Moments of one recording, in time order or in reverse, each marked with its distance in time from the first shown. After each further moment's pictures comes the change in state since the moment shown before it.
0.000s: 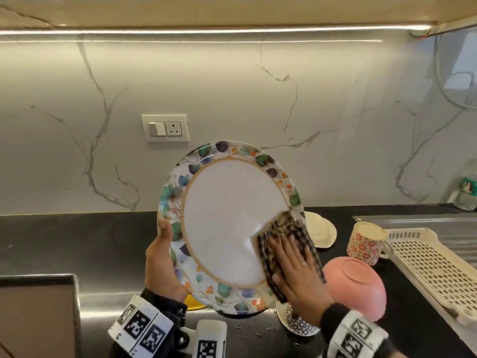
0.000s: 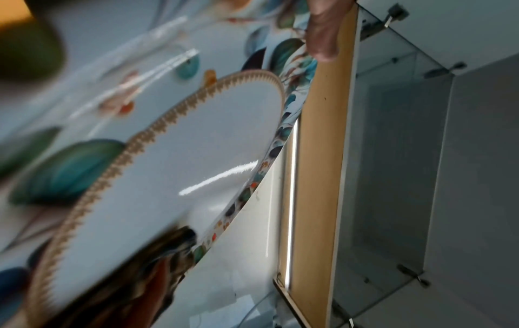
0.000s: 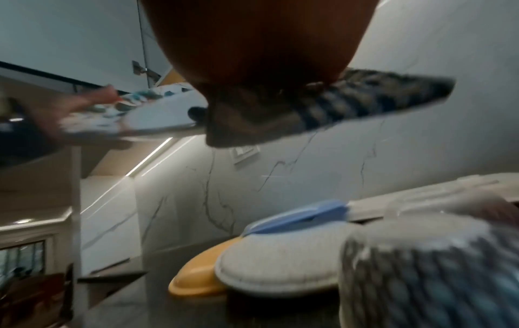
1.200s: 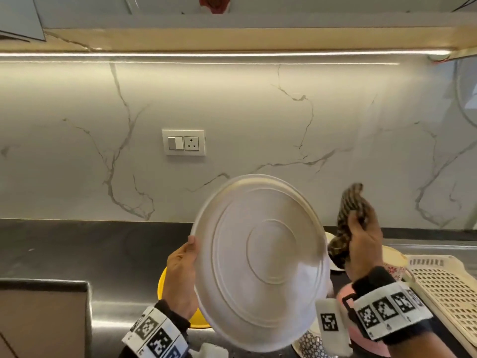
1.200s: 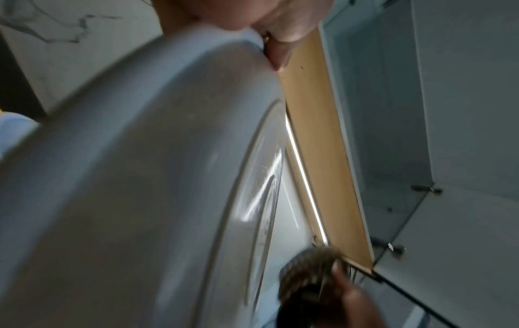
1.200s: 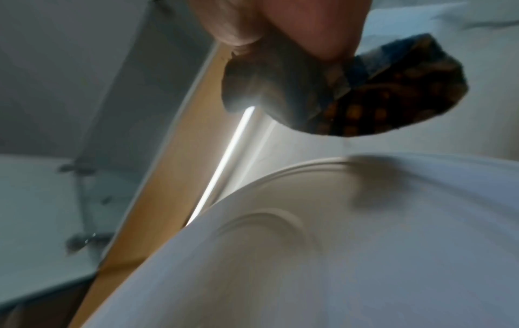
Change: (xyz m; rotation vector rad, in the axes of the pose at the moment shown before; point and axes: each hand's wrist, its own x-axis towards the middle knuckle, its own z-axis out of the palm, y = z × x) left_hand 0.015 -0.001 -0.008 0.304 0.020 0.131; right_hand 0.071 0.014 -0.093 1.177 0.738 0.487
